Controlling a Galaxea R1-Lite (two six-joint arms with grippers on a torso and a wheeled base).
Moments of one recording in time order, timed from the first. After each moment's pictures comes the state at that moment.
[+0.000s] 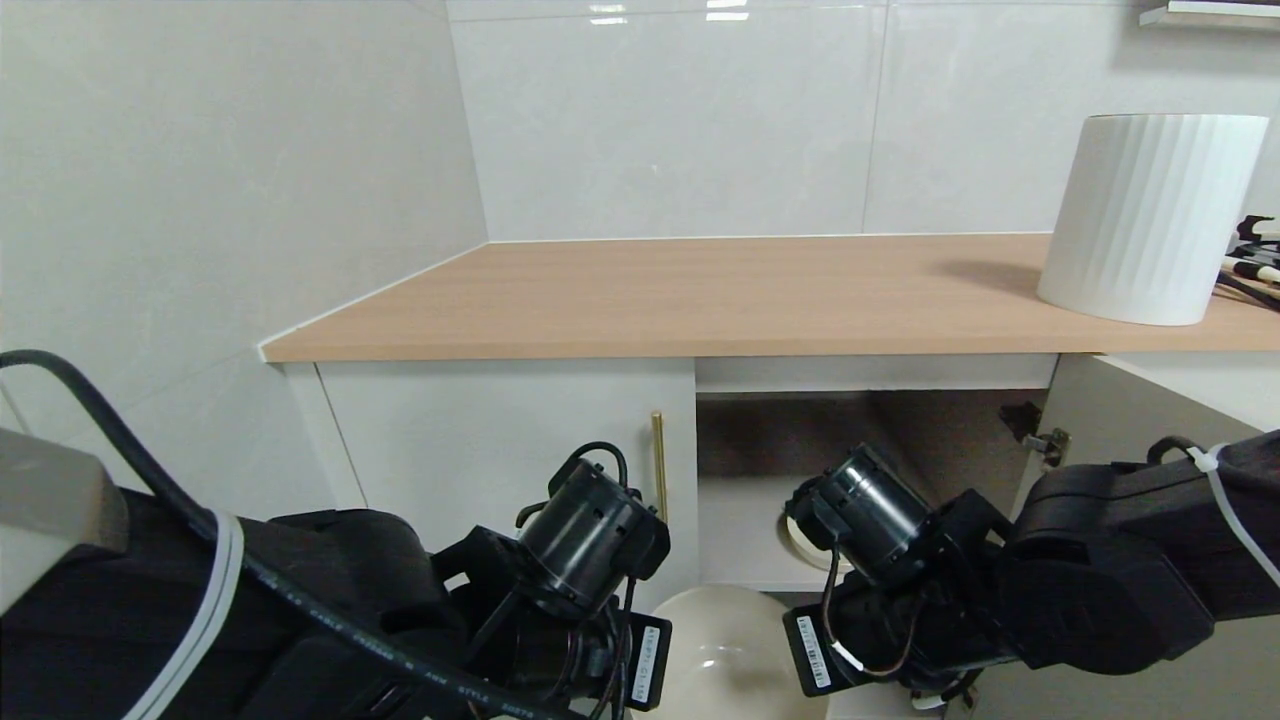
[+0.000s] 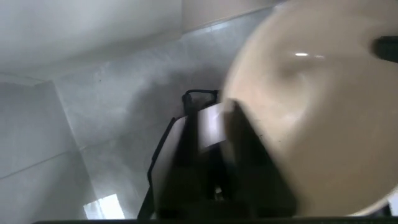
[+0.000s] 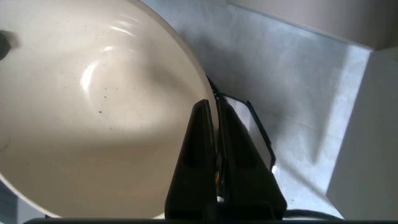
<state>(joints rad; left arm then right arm) -0.81 1.85 -0.90 0.07 0.17 -0.51 0.78 1.89 -1.01 0.19 -0.08 0.51</state>
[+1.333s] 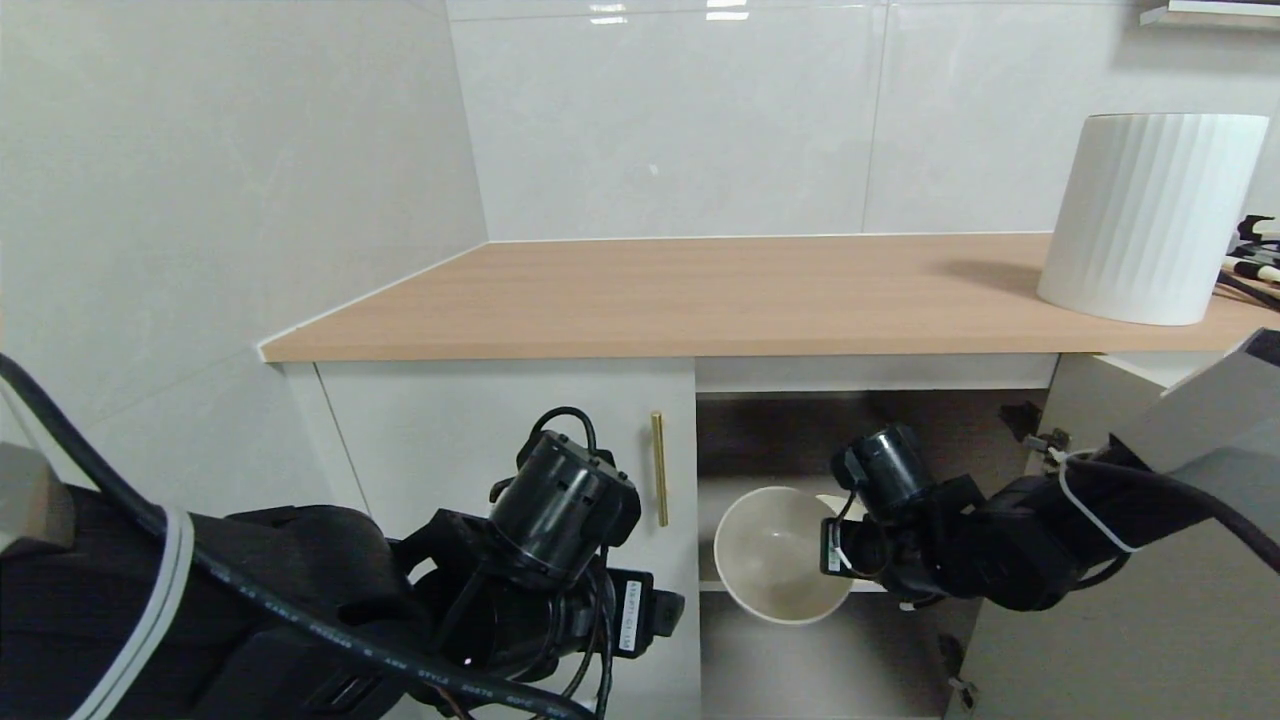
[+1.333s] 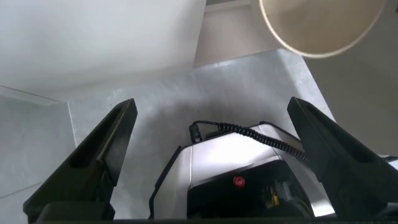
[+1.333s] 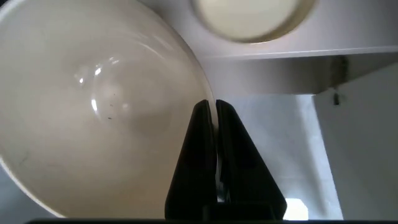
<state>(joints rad) -0.78 1.81 -0.88 -0.06 0.23 -0.51 0.55 2.10 -0.97 -0.26 -0.29 0.56</state>
